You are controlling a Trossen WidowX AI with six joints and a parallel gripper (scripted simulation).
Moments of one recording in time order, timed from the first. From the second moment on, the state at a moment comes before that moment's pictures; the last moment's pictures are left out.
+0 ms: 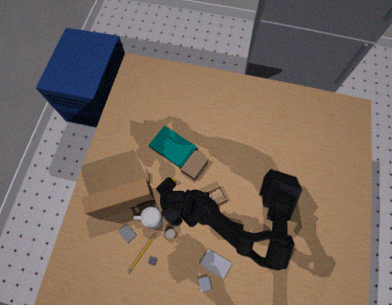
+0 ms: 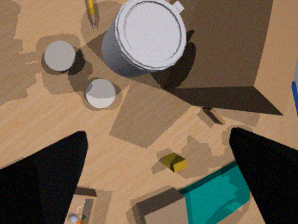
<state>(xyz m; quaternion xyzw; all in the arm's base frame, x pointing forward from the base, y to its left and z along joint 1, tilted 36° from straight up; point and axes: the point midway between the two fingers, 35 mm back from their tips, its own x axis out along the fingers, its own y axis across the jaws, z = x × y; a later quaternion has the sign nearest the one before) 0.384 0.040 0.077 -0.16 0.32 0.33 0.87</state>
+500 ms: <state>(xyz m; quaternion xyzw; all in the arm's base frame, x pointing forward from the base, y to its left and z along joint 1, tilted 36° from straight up) 0.270 0.029 -0.031 -0.01 0.54 0.38 0.76</state>
